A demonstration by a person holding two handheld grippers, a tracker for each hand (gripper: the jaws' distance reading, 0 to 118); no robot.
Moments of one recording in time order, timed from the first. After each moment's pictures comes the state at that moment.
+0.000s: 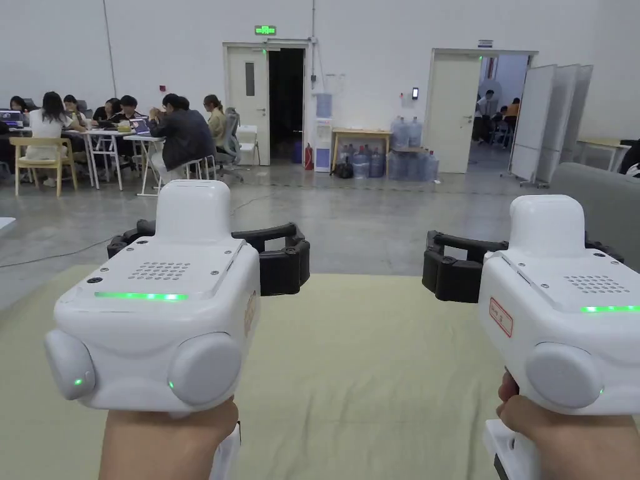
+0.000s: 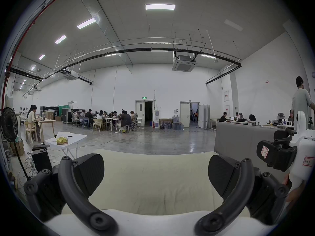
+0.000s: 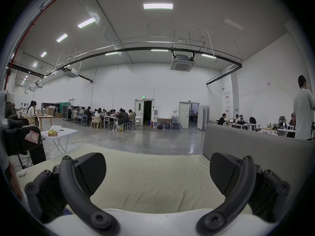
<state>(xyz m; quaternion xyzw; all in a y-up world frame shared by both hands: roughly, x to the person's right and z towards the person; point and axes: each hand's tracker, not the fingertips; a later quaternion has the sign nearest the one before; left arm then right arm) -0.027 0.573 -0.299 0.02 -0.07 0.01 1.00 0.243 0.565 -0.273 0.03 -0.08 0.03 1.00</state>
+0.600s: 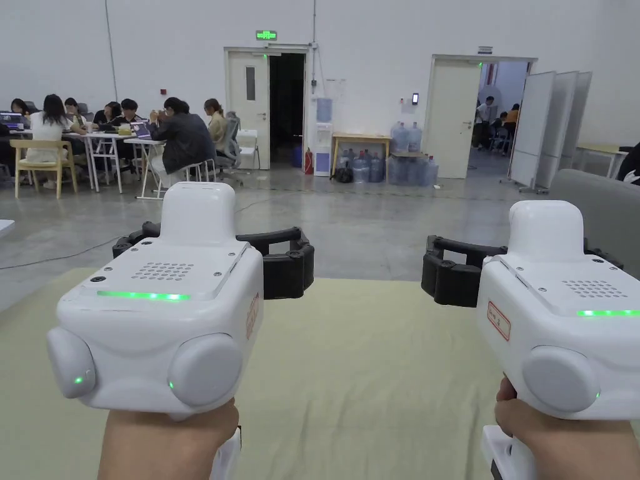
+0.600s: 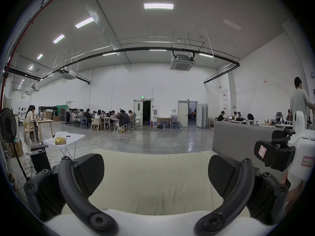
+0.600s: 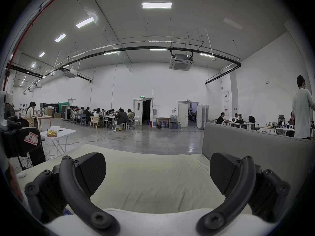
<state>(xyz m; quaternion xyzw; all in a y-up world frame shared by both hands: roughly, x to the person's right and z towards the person) -0.024 0.576 -0.302 0.02 -0.08 0.00 1.00 0.243 0.566 -0.276 0.03 -0.09 0.03 1.00</state>
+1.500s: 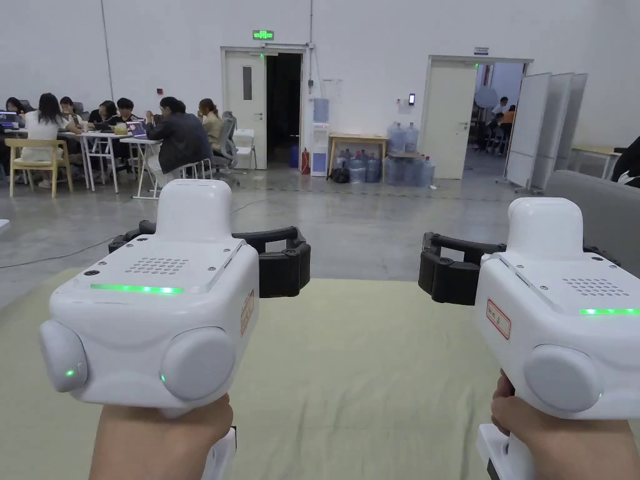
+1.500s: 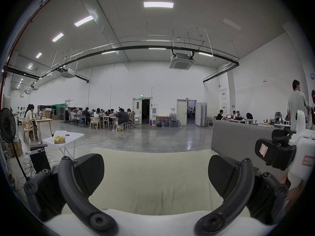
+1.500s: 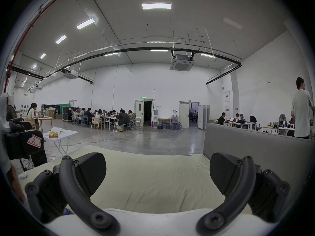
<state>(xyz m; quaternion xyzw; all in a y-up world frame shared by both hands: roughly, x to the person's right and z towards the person) -0.025 0.579 -0.301 0.01 -0.09 0.00 1.00 0.243 0.570 -0.271 0.03 -0.08 0.02 1.00</state>
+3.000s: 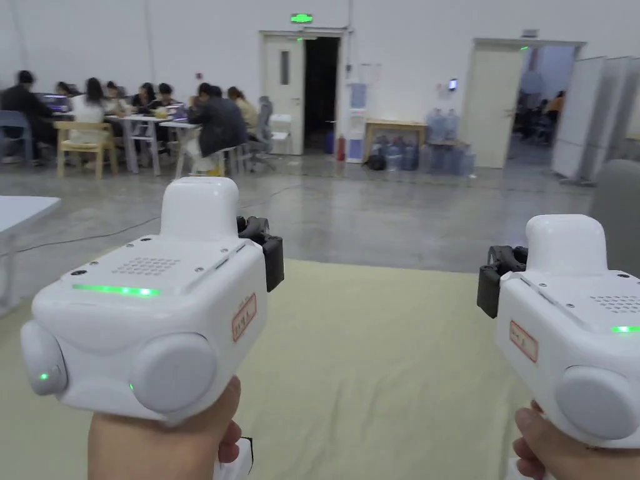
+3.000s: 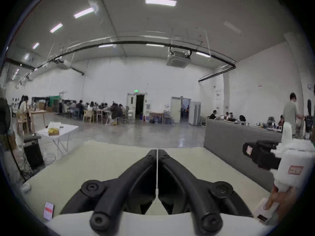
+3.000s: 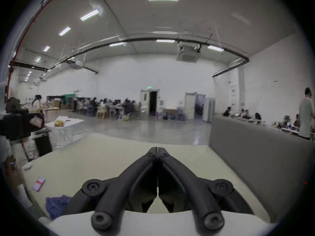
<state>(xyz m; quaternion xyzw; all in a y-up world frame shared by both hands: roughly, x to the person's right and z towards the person) -0.068 0.562 -0.283 -0.02 -0.10 0.04 0.99 0.213 0.547 -0.285 -0.04 -0.02 0.03 1.00</state>
